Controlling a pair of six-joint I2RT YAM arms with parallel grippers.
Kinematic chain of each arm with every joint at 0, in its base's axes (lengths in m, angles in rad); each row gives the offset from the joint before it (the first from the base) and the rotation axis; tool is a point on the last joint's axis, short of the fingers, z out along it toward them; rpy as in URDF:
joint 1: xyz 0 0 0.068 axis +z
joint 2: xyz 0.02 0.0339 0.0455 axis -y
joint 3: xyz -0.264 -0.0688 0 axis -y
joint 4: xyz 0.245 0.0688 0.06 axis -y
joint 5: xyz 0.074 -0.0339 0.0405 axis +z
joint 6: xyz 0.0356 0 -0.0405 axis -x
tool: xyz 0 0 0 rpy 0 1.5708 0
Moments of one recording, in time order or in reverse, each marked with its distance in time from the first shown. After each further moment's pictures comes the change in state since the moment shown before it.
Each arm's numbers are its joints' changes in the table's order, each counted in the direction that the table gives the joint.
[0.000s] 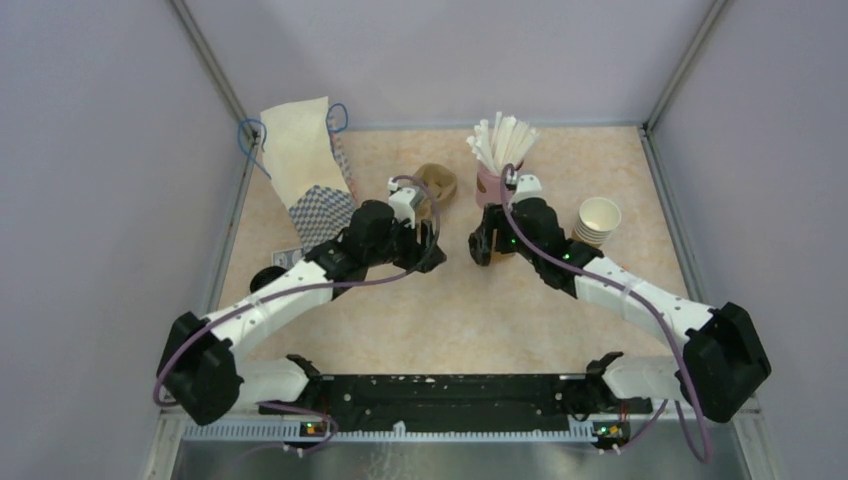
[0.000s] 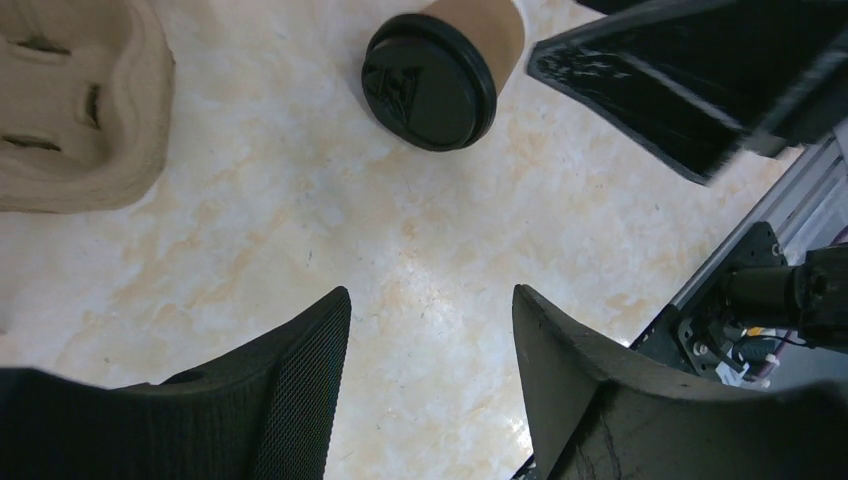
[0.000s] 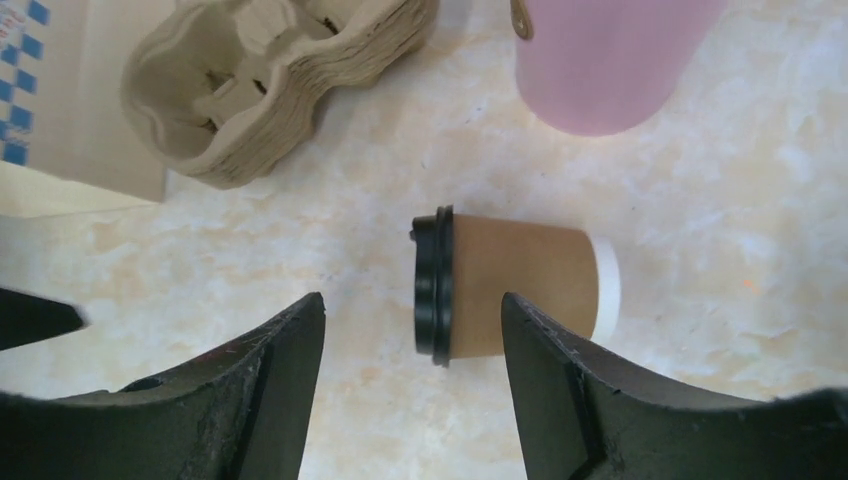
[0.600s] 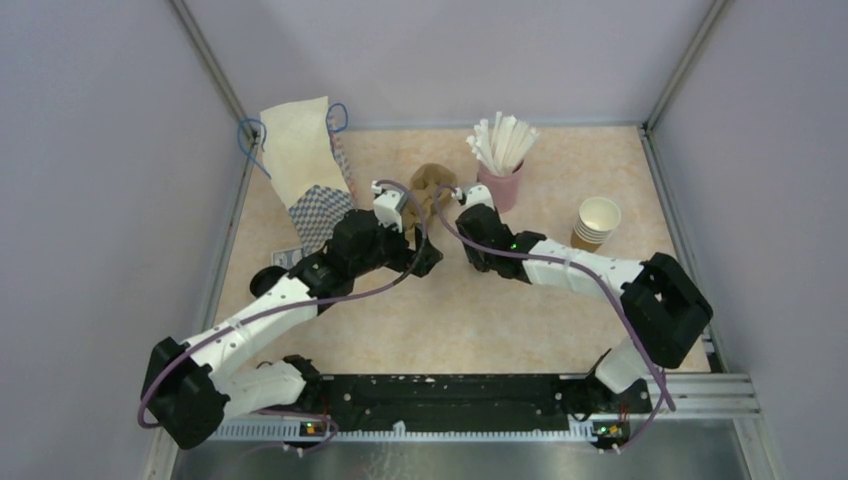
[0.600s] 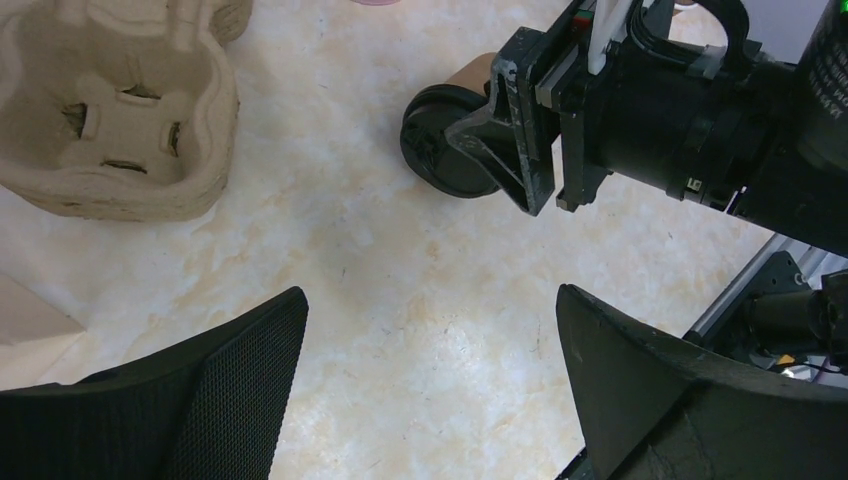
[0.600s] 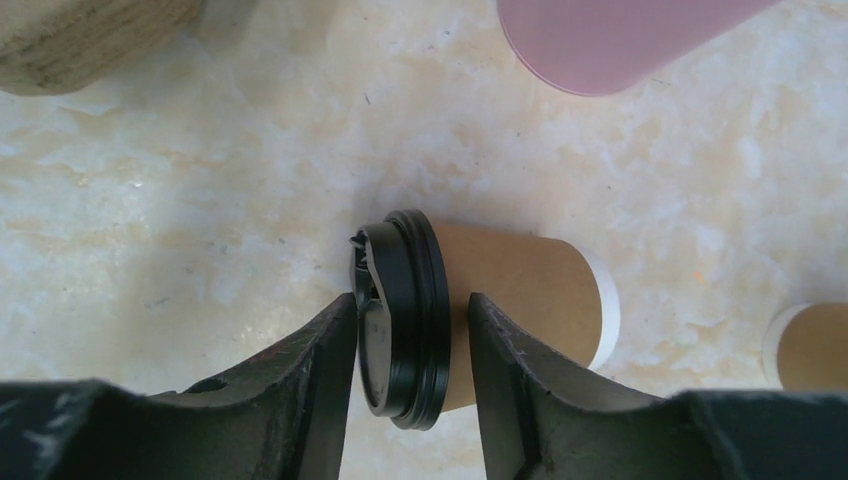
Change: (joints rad) left arm 0.000 0.170 -0.095 0.070 0.080 -0.037; right arm 0.139 -0.347 0.195 -0.129 -0.244 0.183
